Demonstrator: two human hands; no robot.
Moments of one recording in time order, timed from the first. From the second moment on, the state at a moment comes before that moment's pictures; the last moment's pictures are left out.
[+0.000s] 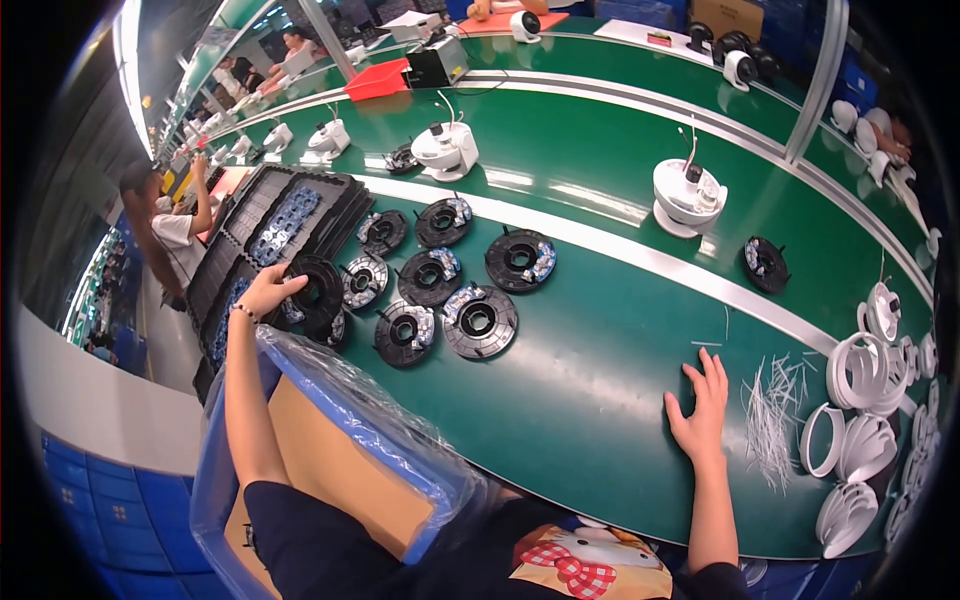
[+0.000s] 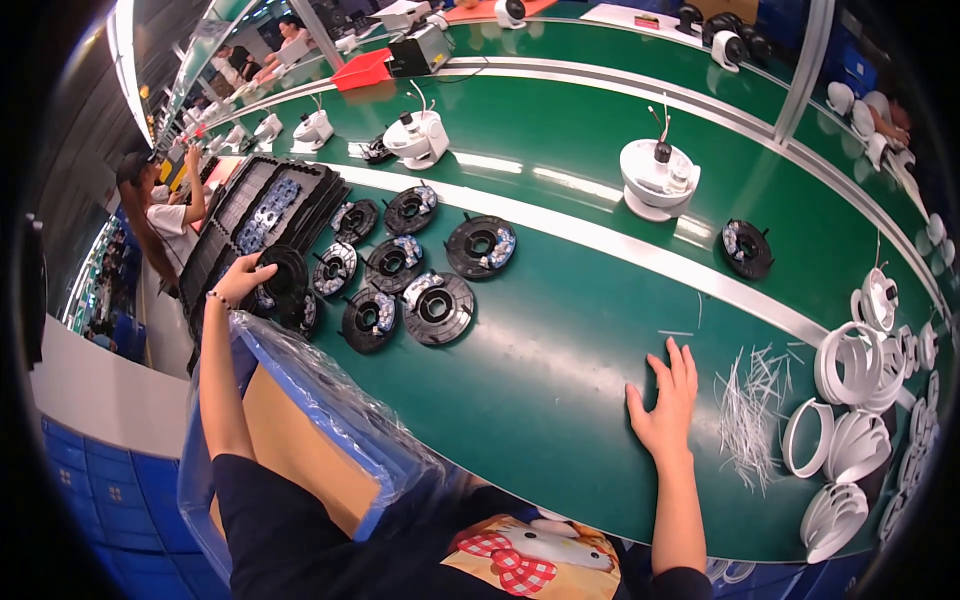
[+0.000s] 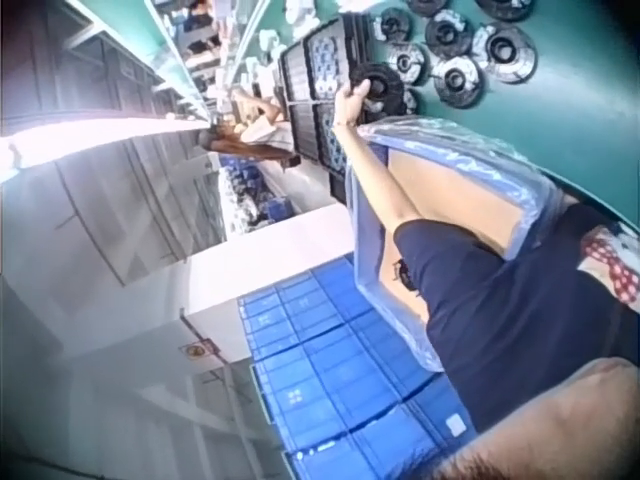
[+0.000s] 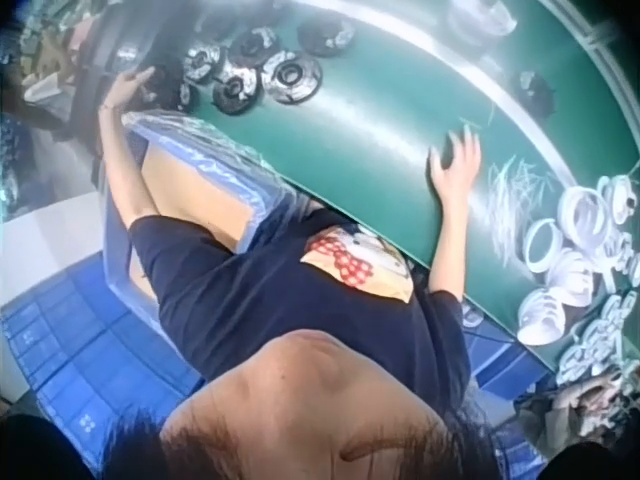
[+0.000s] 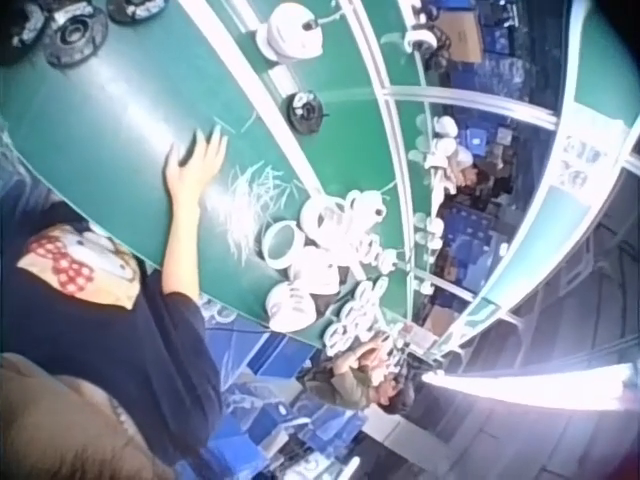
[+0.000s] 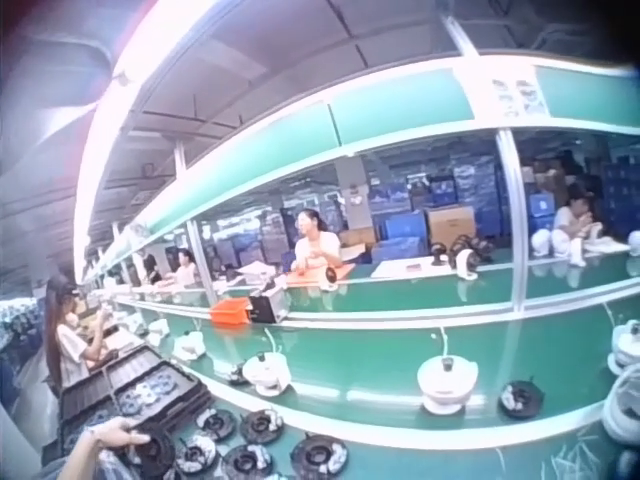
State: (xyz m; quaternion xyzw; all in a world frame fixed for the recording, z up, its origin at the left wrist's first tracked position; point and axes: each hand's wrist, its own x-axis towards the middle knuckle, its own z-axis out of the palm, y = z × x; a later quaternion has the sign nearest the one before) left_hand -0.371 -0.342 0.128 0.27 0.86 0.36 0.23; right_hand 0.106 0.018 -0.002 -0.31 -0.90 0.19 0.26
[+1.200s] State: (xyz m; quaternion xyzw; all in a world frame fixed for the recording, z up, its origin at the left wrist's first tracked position) left_hand -0.191 -0.210 0.090 0.52 0.82 0.21 0.12; right_hand 0.137 0.244 -0.008 -0.48 -0.84 -0.09 0.23
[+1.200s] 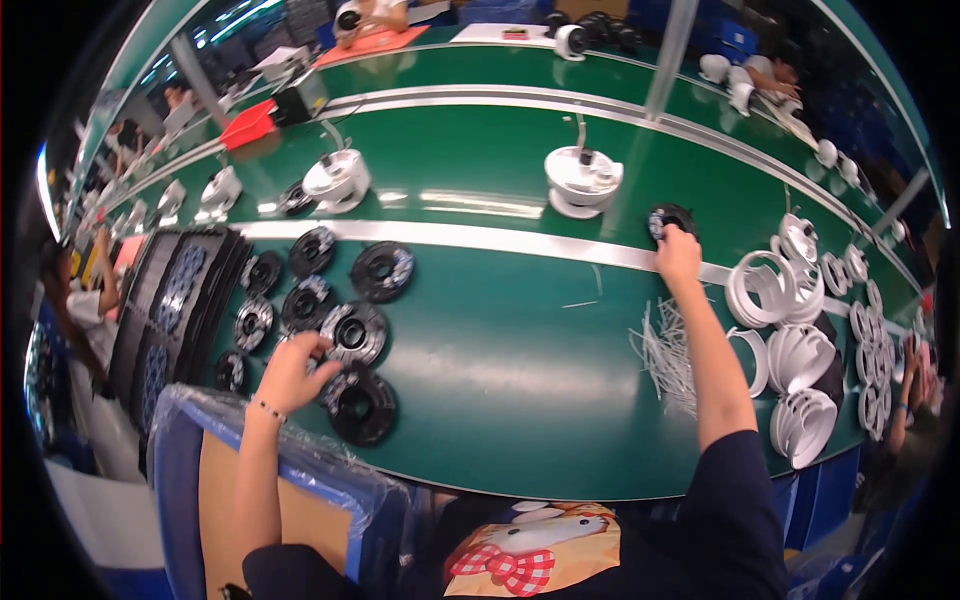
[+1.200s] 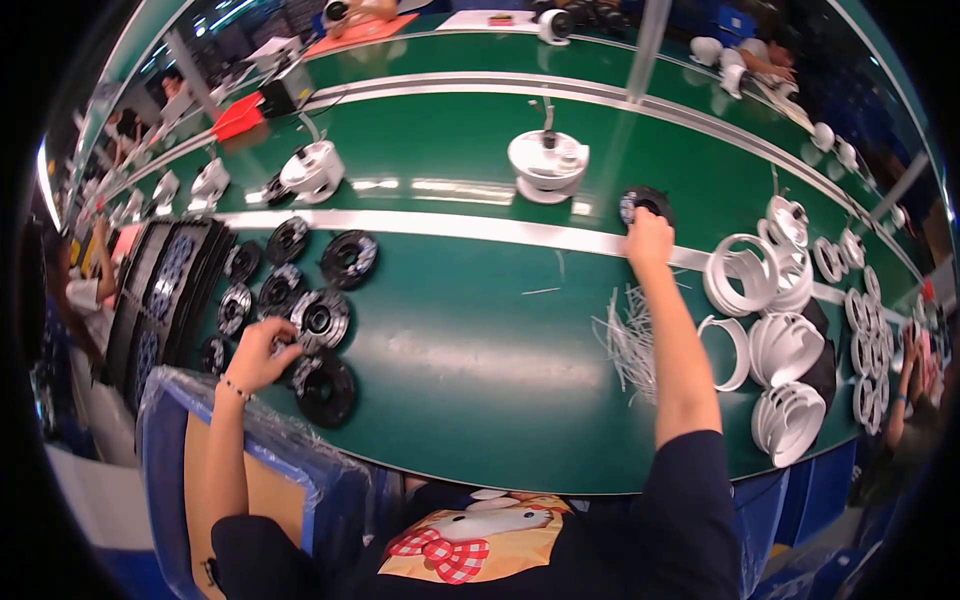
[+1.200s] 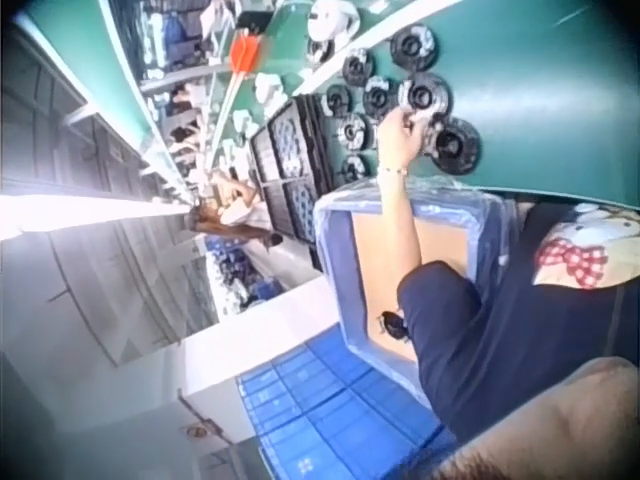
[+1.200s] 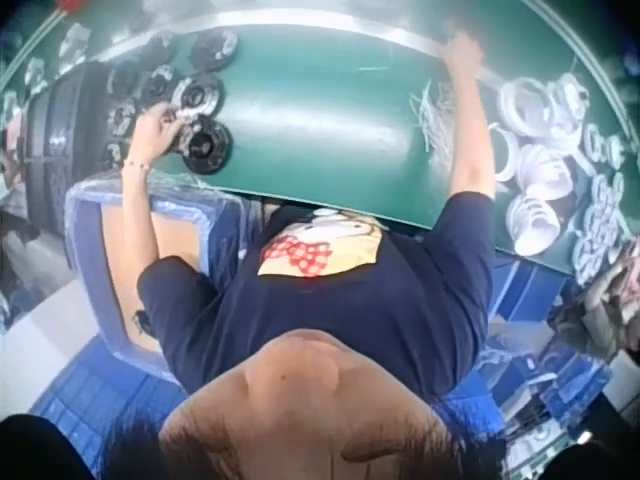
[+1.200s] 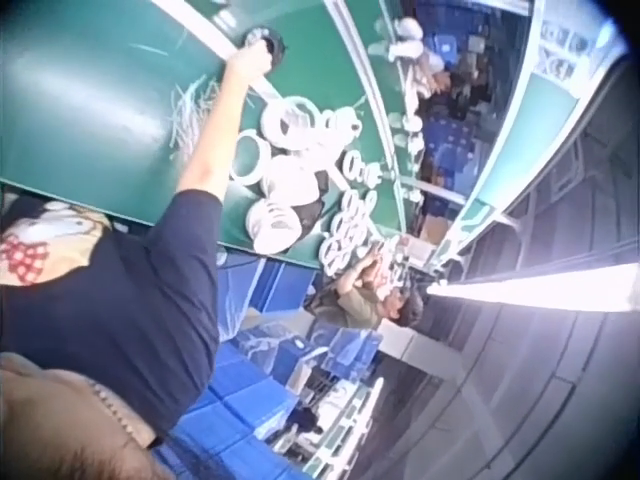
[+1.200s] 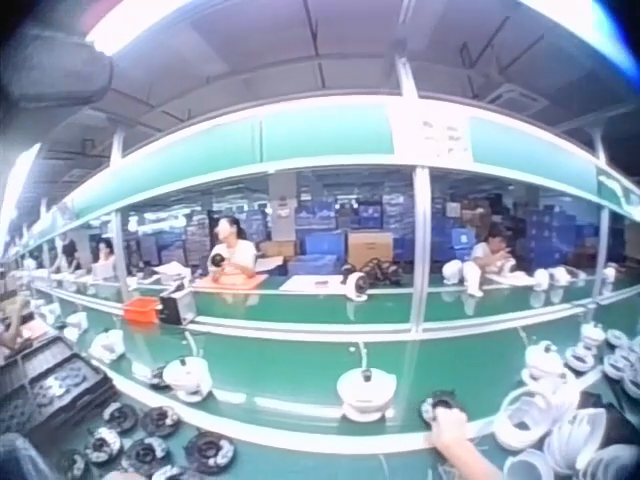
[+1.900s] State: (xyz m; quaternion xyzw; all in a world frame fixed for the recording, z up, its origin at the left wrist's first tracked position) left_hand -0.097 -0.582 0.181 0.04 0.99 0.10 -0.06; right_hand -0.020 -0.017 0.015 0.05 -0.99 0.05 0.15
